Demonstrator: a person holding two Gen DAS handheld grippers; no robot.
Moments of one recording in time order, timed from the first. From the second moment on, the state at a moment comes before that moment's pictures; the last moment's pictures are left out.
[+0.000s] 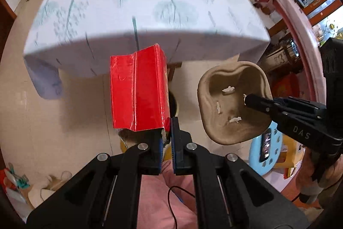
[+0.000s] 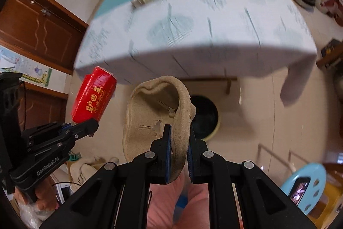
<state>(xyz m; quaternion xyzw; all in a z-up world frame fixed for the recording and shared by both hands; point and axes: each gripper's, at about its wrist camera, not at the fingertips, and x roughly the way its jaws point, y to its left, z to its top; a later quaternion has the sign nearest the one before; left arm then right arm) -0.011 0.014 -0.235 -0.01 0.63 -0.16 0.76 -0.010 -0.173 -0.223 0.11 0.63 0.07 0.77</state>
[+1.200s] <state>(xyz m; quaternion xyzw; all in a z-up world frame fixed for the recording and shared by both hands) 0.036 -0.013 -0.532 0.06 0.68 -0.16 0.71 0.030 -0.180 -0.595 0.15 0.70 -0.04 0.69</state>
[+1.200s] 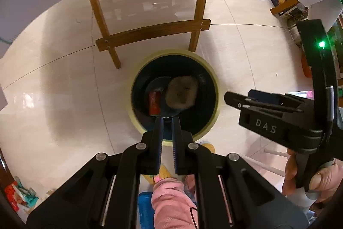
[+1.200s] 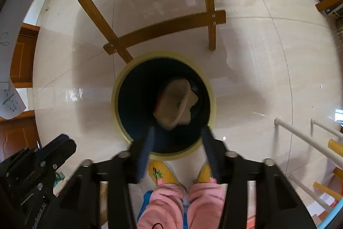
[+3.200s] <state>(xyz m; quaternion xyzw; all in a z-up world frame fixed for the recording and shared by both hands) 0.152 -0.001 -0.062 0.08 0.51 -0.14 0.85 0.077 -0.201 -0.073 0.13 0.50 0.06 0.86</state>
